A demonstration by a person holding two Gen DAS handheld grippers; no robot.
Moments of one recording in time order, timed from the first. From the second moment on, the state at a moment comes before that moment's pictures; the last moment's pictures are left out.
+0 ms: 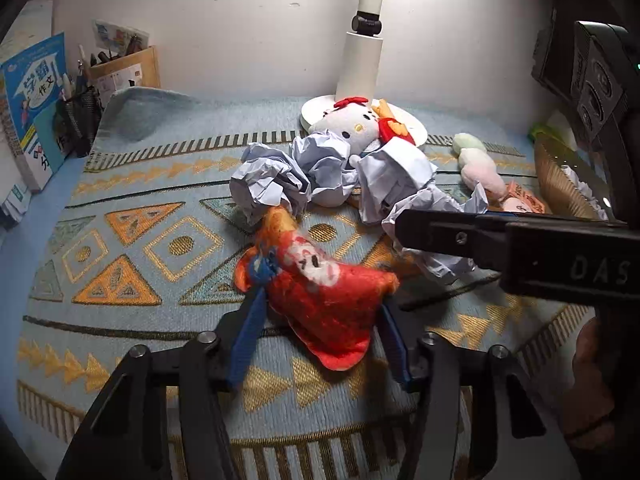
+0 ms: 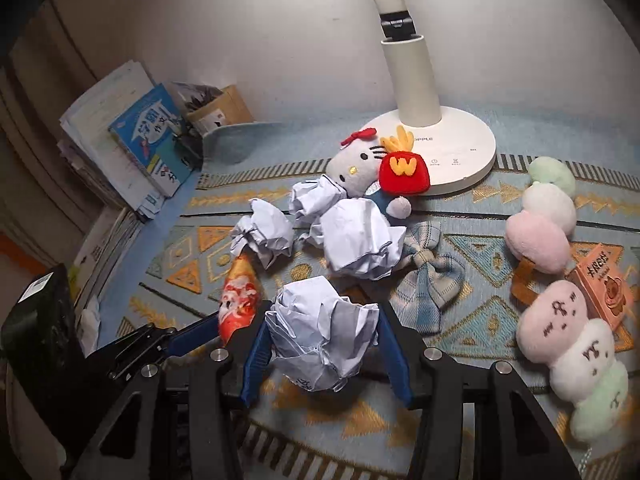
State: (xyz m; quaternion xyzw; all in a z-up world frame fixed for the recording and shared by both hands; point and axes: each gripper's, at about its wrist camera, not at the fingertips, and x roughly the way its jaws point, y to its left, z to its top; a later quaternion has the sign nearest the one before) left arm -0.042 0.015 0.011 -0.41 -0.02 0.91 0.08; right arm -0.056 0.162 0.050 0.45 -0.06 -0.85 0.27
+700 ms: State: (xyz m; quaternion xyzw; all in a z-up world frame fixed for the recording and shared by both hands) left arm -0.030 -0.002 0.027 -0.42 -0.17 0.89 0.07; right arm 0.031 0.205 0.021 0.41 0.06 -0.89 0.18
